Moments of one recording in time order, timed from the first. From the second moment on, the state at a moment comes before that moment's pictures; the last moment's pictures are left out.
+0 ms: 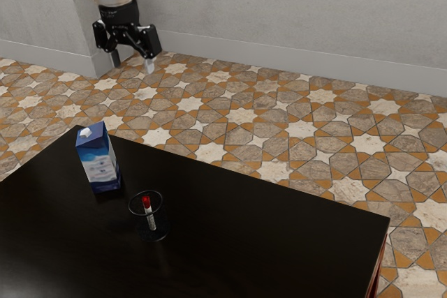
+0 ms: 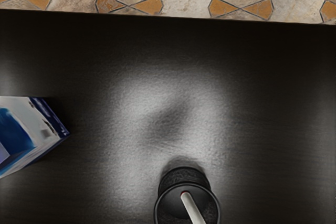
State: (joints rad) arm -0.09 0.11 0.10 -1.41 0.01 1.53 -0.05
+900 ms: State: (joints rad) arm -0.10 -0.29 -0.01 -2.30 0.04 1.87 -0.07
